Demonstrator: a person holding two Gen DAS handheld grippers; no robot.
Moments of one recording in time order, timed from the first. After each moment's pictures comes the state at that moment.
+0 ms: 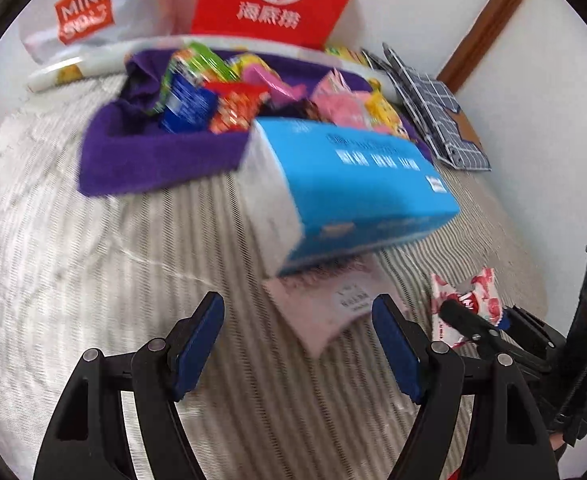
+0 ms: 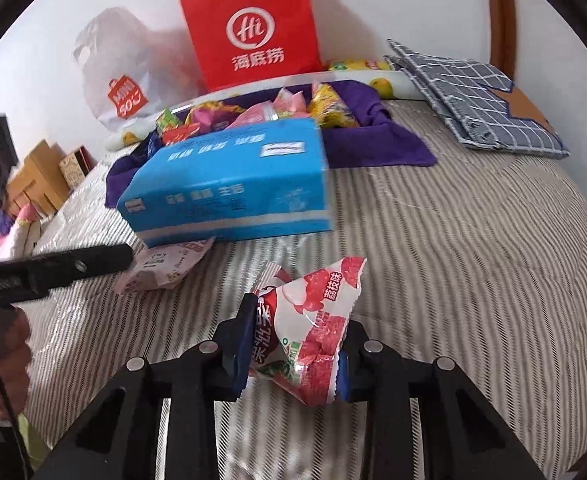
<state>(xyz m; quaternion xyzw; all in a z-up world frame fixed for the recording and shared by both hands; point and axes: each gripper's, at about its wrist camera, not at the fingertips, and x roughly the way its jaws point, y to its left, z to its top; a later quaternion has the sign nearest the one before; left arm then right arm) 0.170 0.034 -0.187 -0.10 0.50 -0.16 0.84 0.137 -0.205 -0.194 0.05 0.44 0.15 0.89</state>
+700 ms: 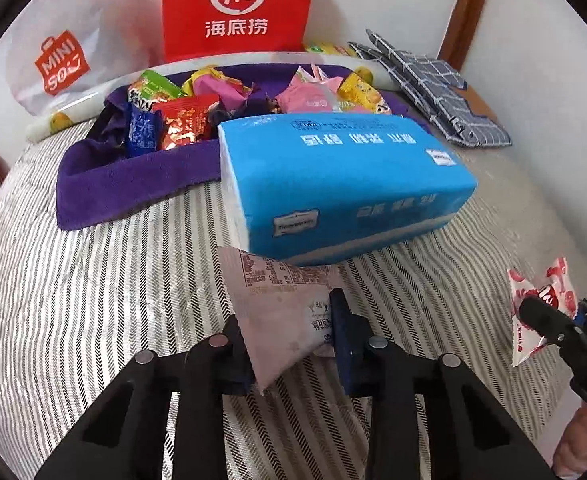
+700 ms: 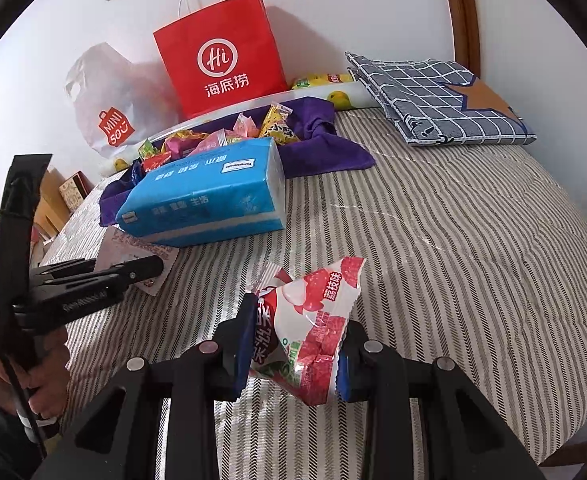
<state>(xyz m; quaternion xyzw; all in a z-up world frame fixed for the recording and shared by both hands) 0.165 -0.015 -0.198 -0.01 0.47 -0.11 0.88 0.120 -0.259 -0.183 0.08 0.42 0.14 0.89</state>
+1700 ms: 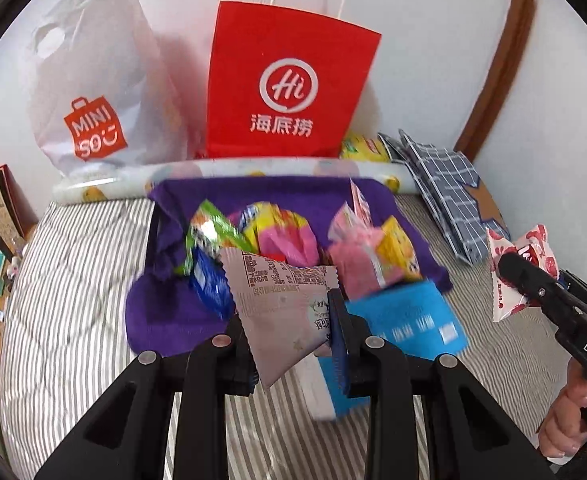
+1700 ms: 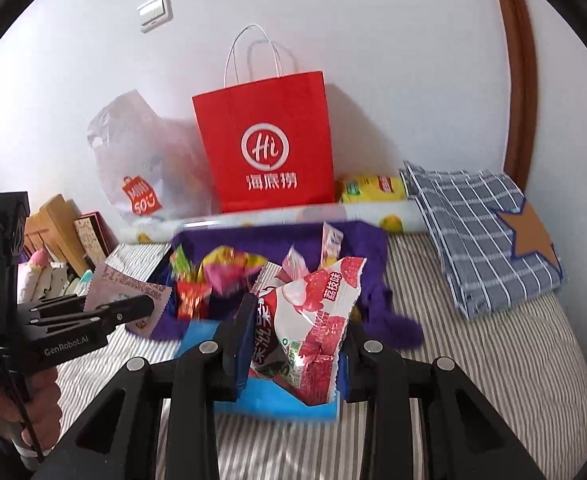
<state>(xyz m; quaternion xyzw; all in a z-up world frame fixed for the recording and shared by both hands) 0.239 0.036 -0.097 -0.06 0.40 -0.09 0.91 0.234 -0.200 -0.080 0.04 0.33 0.18 0.93</state>
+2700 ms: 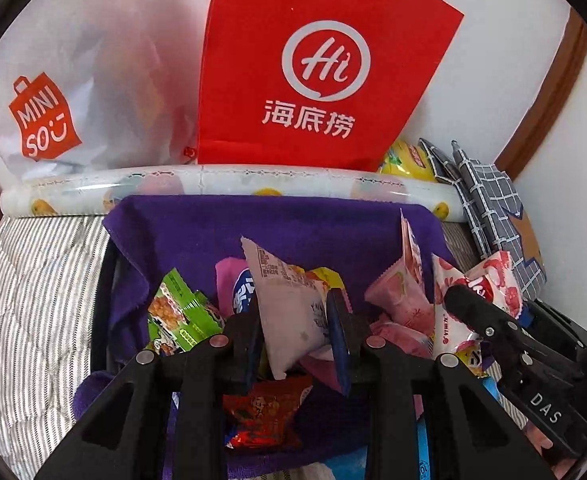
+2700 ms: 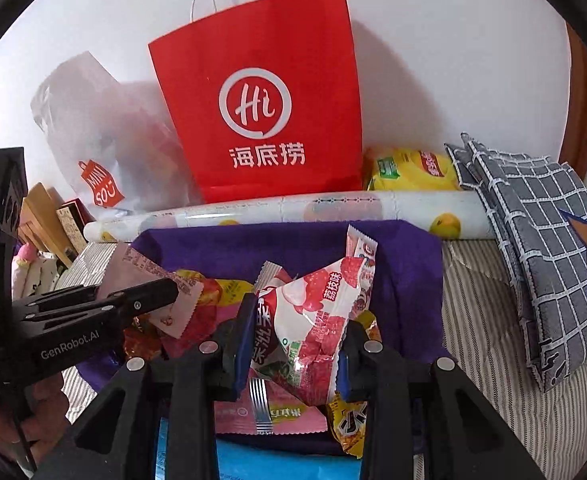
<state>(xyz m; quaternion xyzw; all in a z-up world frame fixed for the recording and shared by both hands) 0.353 0.036 -0.143 -0.09 0.43 -0.08 0.89 0.356 -0.158 -0.149 0.04 0.39 0.20 0.90</state>
